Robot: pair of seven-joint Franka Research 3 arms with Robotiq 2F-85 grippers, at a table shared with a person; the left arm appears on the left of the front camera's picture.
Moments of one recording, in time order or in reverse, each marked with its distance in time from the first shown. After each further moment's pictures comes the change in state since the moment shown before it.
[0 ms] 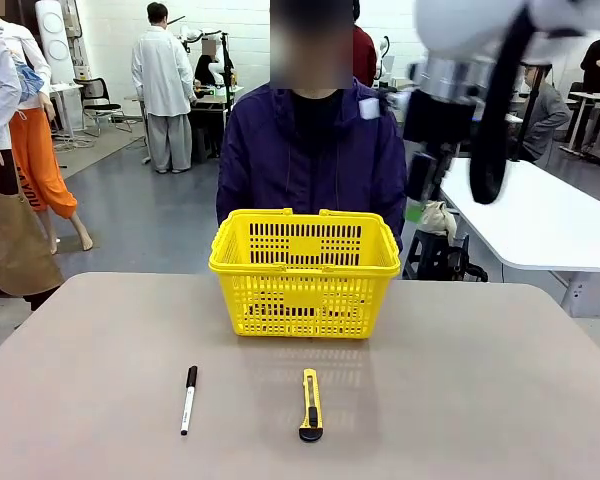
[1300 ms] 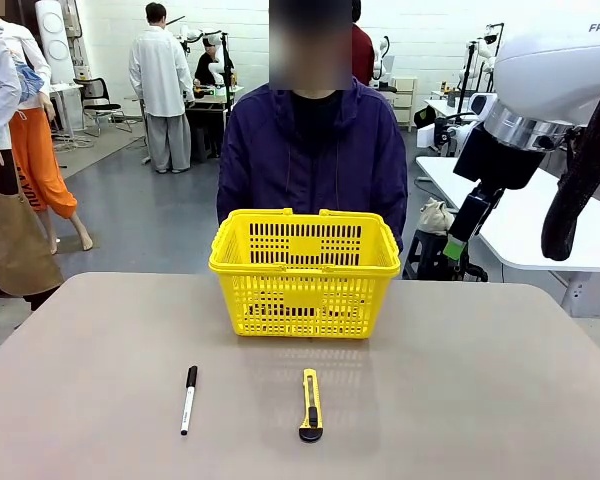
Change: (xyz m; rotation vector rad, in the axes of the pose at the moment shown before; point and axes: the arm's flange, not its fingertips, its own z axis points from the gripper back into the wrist) left arm 0.000 0.000 0.000 0.000 0.000 0.000; right arm -0.078 0.007 -0.027 -0.020 -0.116 -0.055
